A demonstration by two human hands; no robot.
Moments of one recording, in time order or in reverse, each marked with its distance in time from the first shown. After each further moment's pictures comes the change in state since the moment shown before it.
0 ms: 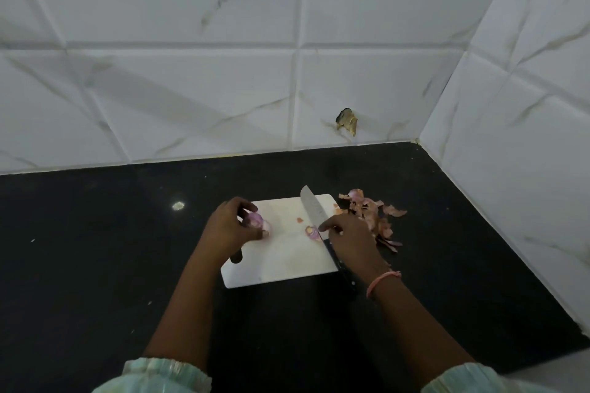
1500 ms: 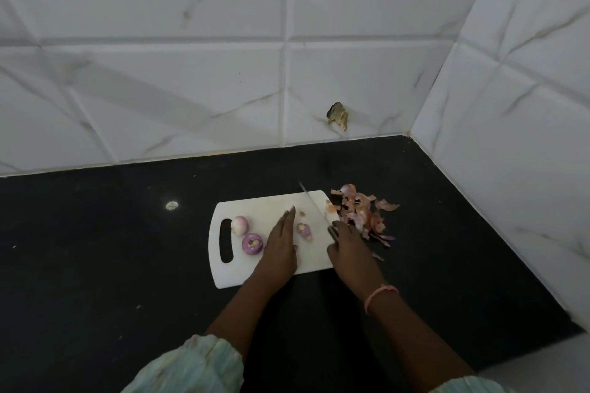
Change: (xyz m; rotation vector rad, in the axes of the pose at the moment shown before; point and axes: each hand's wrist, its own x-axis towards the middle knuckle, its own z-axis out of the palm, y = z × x) left_hand 0.011 -0.028 0.136 0.154 -0.056 0.325; right_hand -0.017 0.043 0.015 -0.145 -0.023 0.028
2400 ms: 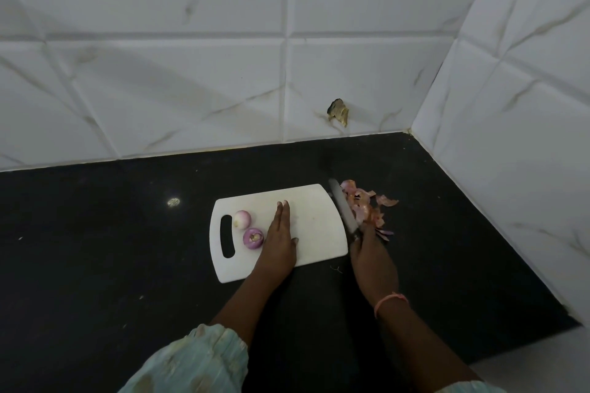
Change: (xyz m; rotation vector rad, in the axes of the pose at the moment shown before) left_hand 0.000 -0.006 0.010 -0.018 0.102 -0.025; right_hand -0.020 0.029 0.000 0.051 0.202 0.184
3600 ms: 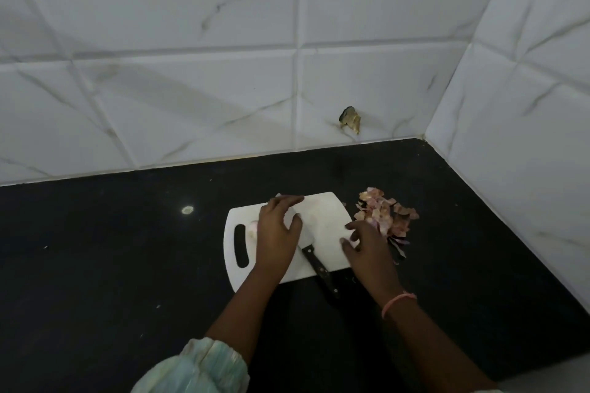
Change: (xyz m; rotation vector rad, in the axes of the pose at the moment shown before) left_hand 0.009 0.038 -0.058 -0.237 0.311 0.066; right_hand 0.013 -0.029 0.004 0.208 -0.075 -0.153
